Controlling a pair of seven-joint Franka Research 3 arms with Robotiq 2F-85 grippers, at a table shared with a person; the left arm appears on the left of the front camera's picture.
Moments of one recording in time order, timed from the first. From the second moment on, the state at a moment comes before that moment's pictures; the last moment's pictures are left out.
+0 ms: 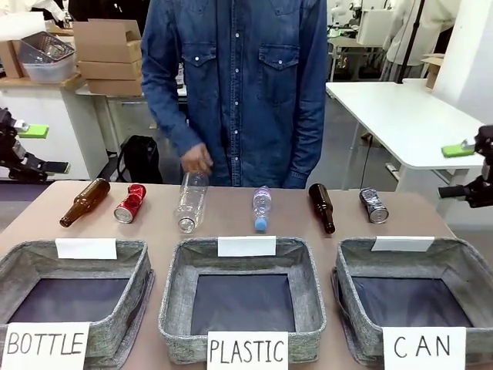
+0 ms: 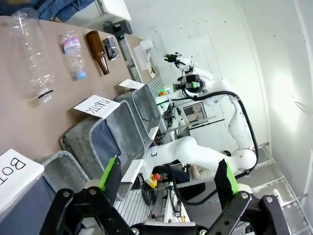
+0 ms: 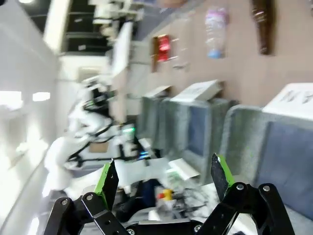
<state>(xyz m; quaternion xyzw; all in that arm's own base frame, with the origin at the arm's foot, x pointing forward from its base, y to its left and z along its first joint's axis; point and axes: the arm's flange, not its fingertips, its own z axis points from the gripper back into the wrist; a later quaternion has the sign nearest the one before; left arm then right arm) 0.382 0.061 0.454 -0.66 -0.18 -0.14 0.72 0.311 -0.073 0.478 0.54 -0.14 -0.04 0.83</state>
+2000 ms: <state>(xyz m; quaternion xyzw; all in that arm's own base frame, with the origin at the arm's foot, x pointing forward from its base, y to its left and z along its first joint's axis) 0.383 0.061 0.453 -0.66 -0.18 -0.14 0.72 0.570 -0.033 0.360 0.11 -0.07 -0.02 0.99</state>
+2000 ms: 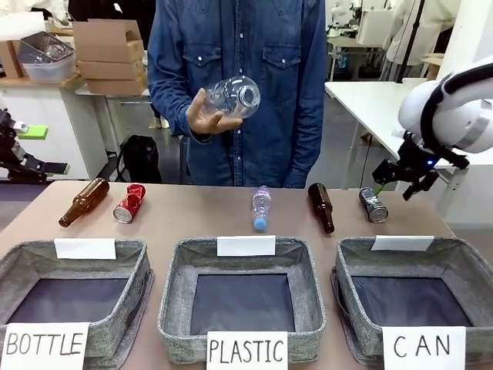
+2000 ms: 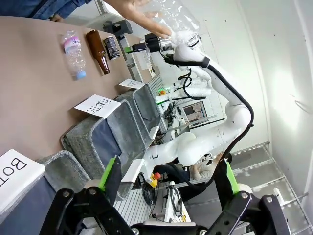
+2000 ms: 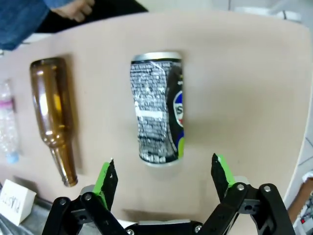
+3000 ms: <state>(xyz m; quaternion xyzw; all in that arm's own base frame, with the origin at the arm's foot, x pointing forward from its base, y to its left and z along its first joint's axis) 0.383 0.061 0.453 -0.66 -0.18 -0.14 0.72 0.606 -0.006 0.315 0.09 -0.01 -0.03 1.00</state>
